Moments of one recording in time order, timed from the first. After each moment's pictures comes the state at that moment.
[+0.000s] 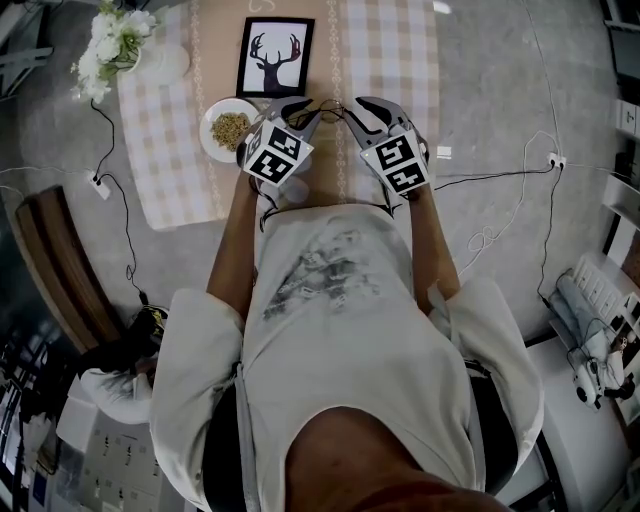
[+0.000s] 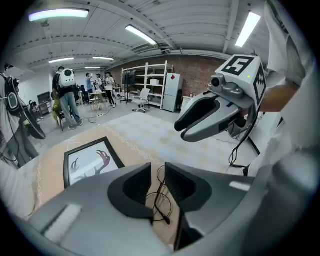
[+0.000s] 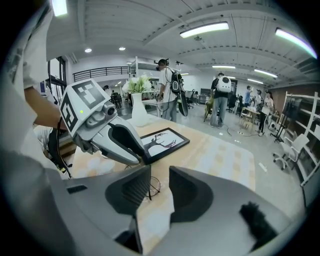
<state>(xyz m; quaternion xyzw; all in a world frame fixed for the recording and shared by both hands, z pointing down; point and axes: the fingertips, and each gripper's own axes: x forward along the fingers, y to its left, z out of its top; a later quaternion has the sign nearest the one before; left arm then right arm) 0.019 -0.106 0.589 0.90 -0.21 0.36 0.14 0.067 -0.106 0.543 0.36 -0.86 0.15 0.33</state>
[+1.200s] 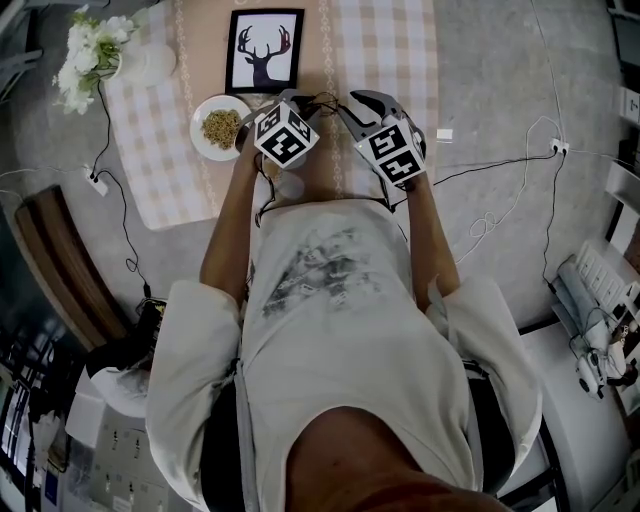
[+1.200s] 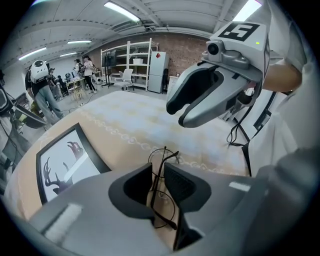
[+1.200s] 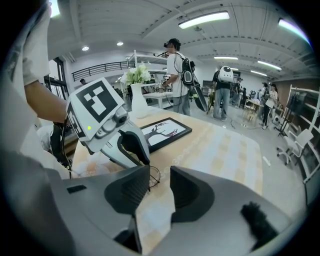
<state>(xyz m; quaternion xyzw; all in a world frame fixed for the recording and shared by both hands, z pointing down) 0.039 -0.092 0.648 0.87 -0.10 0.47 0.13 0.075 -0.104 0.575 0.33 -0.85 0.17 0.36</state>
